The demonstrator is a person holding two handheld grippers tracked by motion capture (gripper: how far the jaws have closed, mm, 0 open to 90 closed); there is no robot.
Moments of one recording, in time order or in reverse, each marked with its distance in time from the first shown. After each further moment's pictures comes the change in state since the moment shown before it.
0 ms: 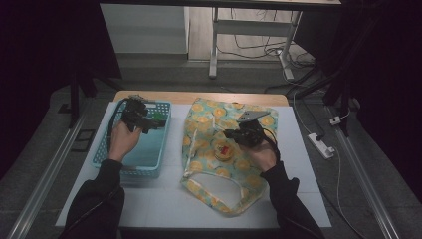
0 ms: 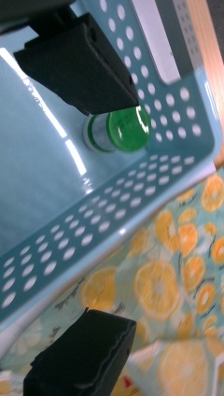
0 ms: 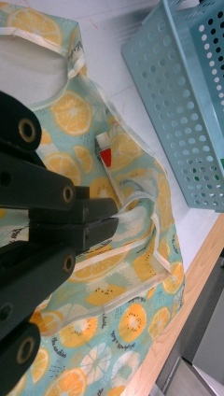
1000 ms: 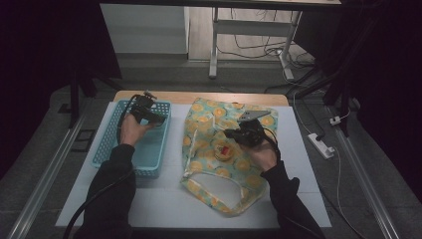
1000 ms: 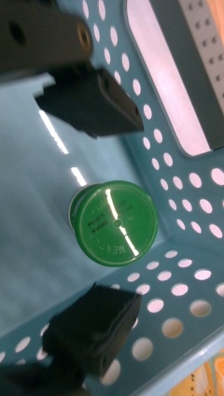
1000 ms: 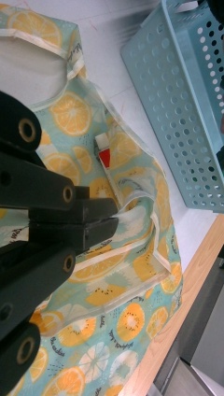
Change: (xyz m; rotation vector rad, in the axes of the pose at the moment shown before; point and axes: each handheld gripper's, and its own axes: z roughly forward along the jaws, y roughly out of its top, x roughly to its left) left arm 0.030 0.017 0.061 0.214 0.188 -0.019; right arm -0.001 0.001 -0.002 -0.006 0.004 -0.003
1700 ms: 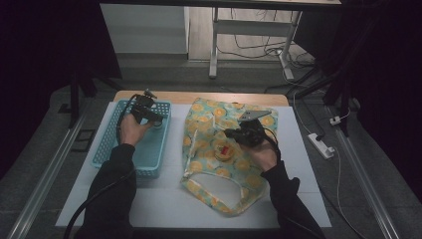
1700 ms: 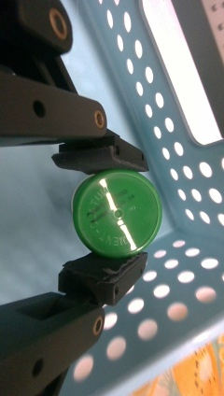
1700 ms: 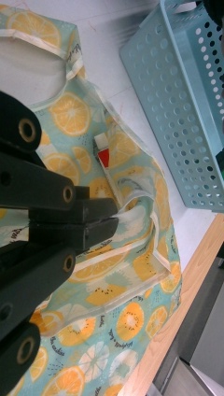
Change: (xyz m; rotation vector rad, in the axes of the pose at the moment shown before) left arm -0.004 0.001 -0.011 0.023 -0.028 -0.036; right arm -0.001 0.000 -0.001 -0.004 0.001 0.005
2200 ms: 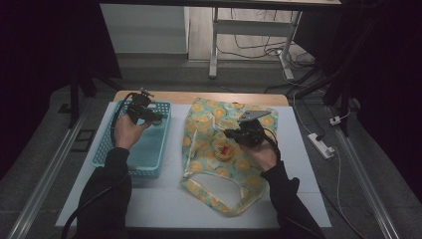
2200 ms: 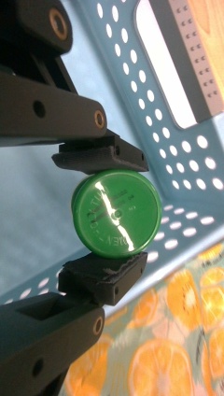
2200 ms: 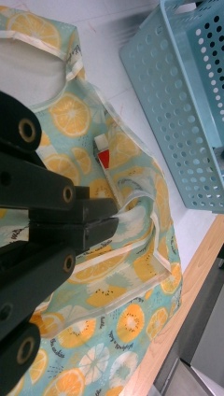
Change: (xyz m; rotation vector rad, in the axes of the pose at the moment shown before) left arm -0.014 -0.009 -0.037 -0.081 -0.038 0.050; right arm 0.001 0.000 0.001 0.001 0.001 0.001
